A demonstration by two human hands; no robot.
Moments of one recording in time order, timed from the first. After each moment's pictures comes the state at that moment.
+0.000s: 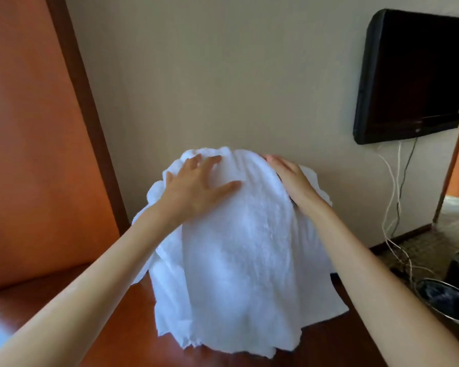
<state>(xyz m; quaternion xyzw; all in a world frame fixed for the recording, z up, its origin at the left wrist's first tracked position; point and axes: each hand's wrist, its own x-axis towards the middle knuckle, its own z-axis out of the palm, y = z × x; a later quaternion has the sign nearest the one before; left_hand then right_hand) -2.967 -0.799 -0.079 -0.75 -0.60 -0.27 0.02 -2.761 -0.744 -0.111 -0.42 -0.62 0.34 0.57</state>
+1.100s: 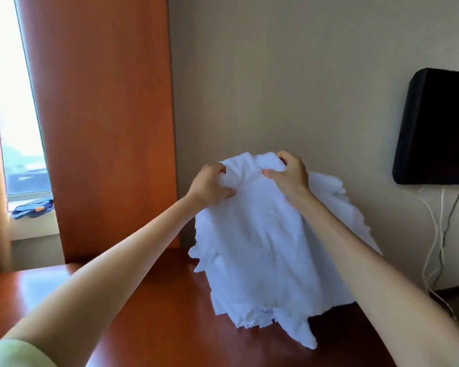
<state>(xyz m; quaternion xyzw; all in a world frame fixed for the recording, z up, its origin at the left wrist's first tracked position) -3.073 -0.842 -0.056 -0.70 -0.58 -0.41 -0.02 -2.885 -0.801 -0.052 -0.45 -0.66 0.14 0.58</state>
